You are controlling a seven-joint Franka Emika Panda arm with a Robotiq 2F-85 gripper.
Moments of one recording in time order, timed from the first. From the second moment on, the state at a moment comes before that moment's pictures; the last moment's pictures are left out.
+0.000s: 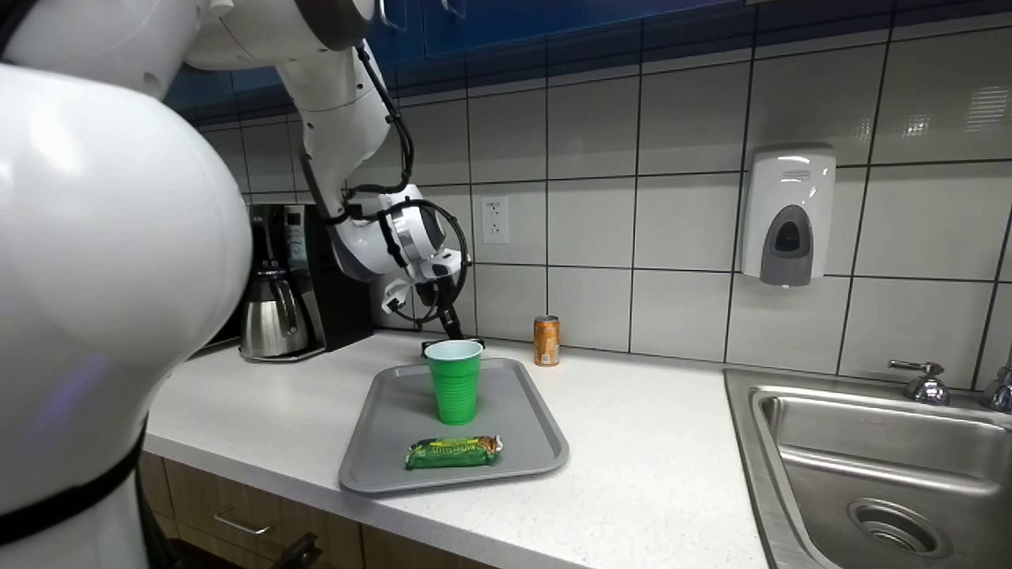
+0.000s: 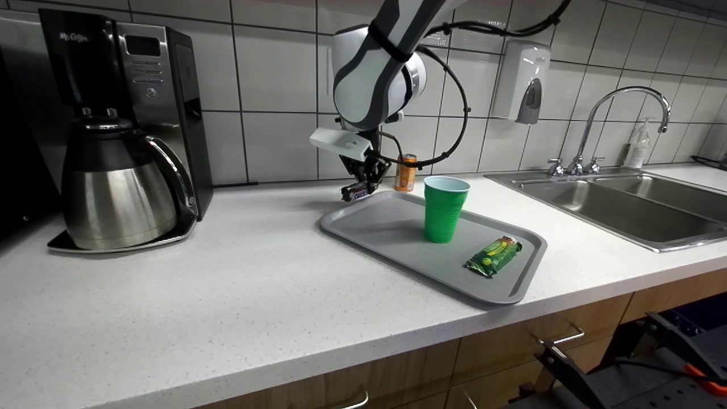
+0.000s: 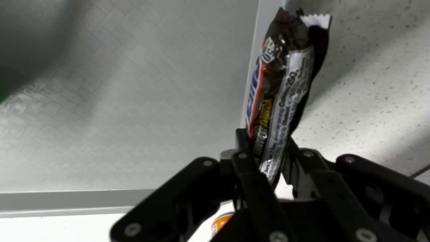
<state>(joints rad) 0.43 0.68 -0.17 -1.72 -0.34 2.55 1.46</state>
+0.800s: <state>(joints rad) 0.46 0.72 -0.16 -1.62 -0.34 2.55 1.46</state>
